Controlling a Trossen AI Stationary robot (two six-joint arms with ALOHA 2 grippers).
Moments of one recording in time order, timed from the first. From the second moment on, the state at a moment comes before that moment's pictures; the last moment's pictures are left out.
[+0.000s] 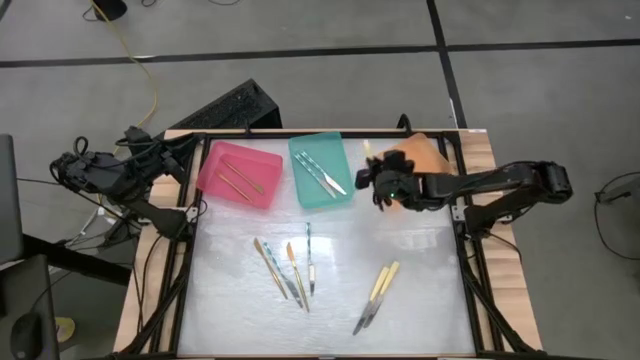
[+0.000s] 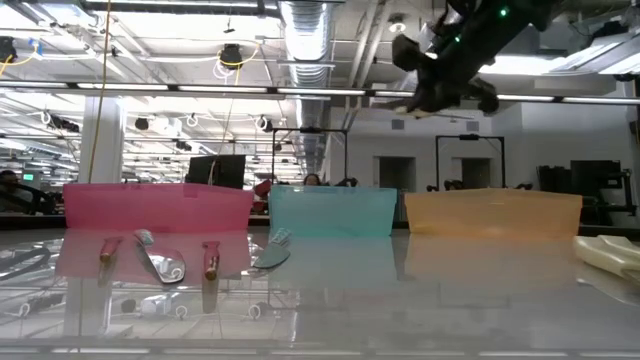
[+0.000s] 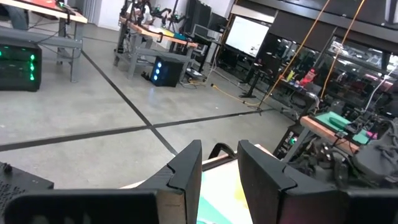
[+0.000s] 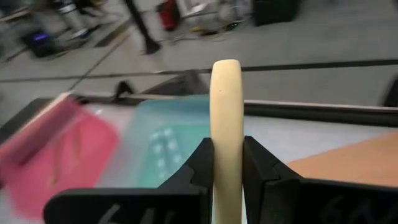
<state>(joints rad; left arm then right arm) -0.43 0.55 1.10 -0.78 -1.22 -0.60 -0.05 1.30 0.86 -0.21 0.91 0.91</state>
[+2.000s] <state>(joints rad) -0.43 0.55 1.09 -0.81 -1.22 -0.65 -0.45 1.28 0.64 -0.69 0.88 1.86</state>
